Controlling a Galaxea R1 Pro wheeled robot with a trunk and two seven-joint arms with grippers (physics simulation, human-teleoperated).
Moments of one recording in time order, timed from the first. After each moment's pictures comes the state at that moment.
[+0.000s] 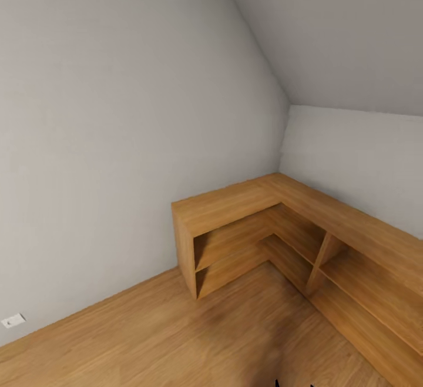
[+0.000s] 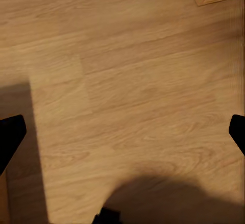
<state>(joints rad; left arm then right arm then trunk) -0.18 -0.01 -0.23 -0.13 0.41 -0.54 0.12 -0.32 0.04 0.63 -0.01 -0.62 -0.77 -0.17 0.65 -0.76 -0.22</state>
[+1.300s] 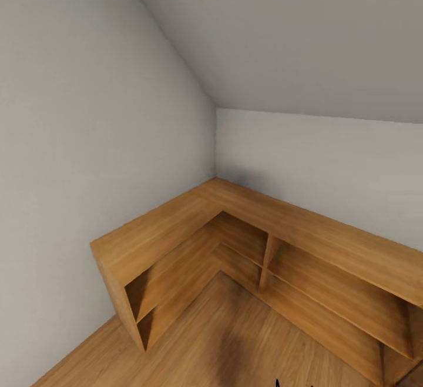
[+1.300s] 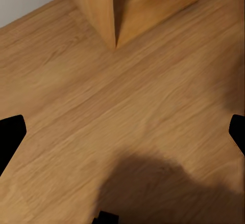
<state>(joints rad) -0.18 -0.01 -0.23 -0.13 0.42 -0.54 0.12 -0.32 0.04 0.62 -0.01 -0.63 -0.77 -0.17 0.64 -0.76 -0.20</state>
